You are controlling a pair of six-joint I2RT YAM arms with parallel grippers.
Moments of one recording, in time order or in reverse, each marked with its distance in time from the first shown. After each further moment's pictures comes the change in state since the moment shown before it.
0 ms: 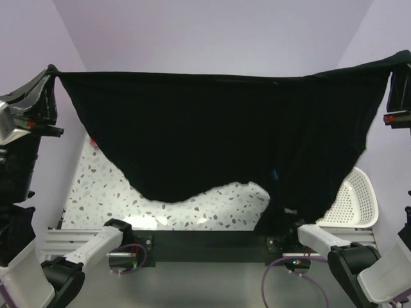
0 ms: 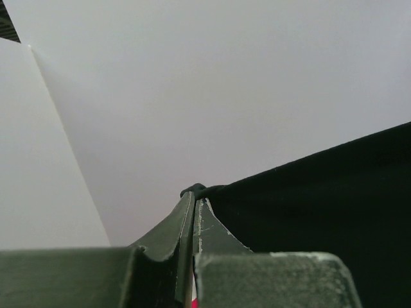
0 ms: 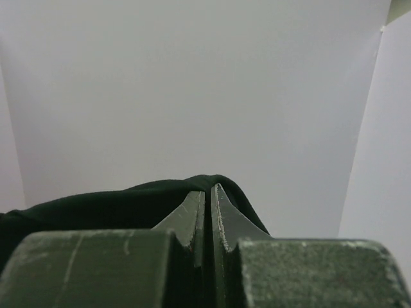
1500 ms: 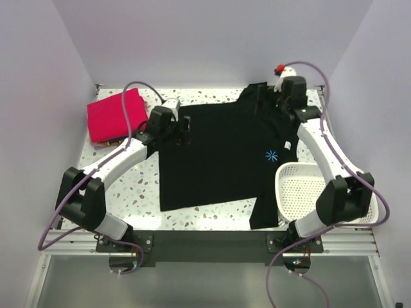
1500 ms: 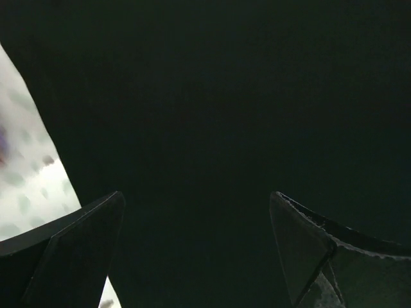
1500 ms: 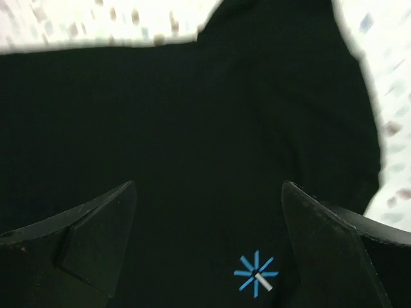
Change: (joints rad) left arm -0.166 0.586 -0.914 0.337 -0.058 -0.530; right arm 0.050 0.407 -0.955 0.307 0.037 0.156
